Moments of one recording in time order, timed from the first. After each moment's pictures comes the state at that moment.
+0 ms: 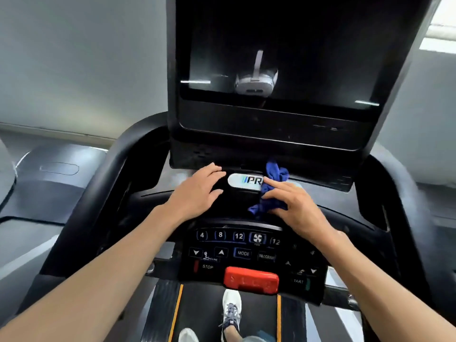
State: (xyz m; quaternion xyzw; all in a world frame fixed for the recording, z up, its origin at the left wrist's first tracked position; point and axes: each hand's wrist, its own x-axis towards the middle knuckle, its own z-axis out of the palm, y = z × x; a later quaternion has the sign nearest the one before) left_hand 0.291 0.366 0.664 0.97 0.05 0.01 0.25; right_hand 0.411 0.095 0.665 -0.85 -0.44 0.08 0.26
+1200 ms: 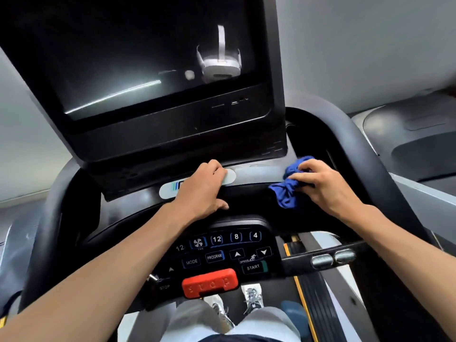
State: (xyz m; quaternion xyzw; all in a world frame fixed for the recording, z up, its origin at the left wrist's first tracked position) left_hand 0.392 0.211 0.697 0.98 -0.07 -0.13 0.10; right_hand 0.452 -0.094 0.631 -0.91 -0.27 -0.02 0.31
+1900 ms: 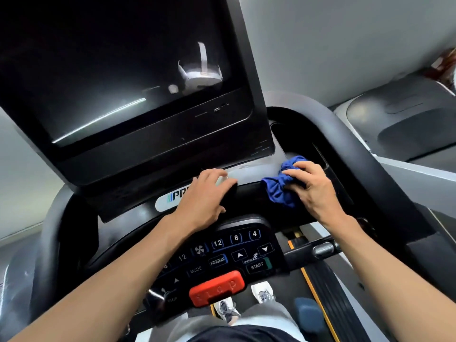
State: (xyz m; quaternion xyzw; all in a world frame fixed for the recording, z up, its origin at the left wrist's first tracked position) left_hand 0.389 0.204 0.699 0.97 -0.17 -0.14 0.05; right_hand 0.416 -0.084 0.614 -0.91 -0.08 -0.05 0.41
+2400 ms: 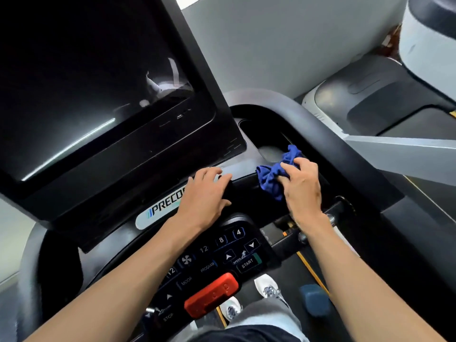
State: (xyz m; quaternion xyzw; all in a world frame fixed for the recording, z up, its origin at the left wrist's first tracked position) left_hand 0.402 0.156 0.697 0.97 -0.20 -0.13 0.01; right_hand 0.386 -0.071 0.613 -0.93 0.15 -0.09 0.33
